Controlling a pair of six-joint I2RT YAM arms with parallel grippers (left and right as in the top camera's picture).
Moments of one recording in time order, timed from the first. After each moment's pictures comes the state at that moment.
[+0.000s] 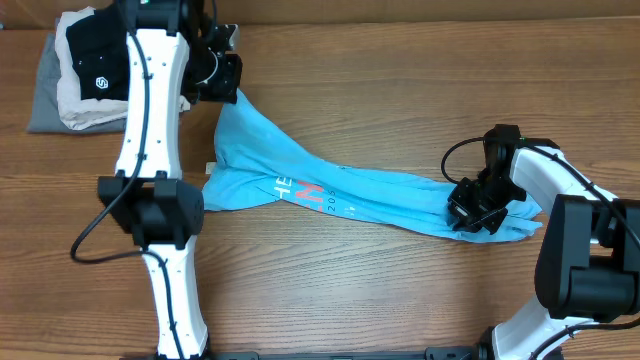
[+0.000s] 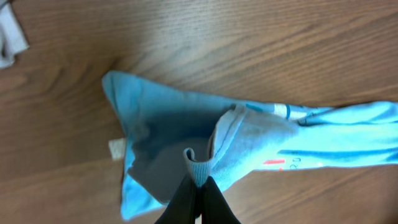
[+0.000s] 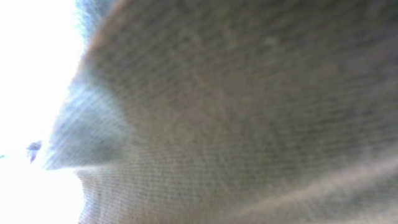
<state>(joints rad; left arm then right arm) -0.05 2.33 2.57 -1.68 0.24 0.05 -0.09 1.86 1.07 -0.97 -0.24 0.57</state>
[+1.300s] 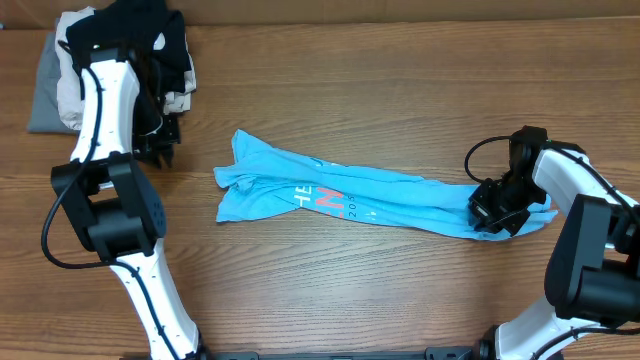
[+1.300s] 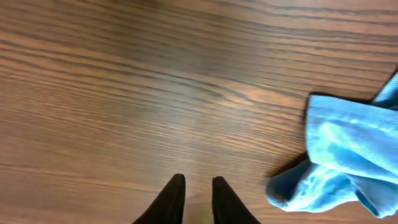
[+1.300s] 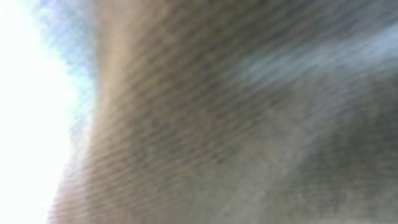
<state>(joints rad) 0.17 2.29 2.06 -1.57 -0.05 -0.07 -0.21 1.85 1.08 -0.99 -0.16 0.54</state>
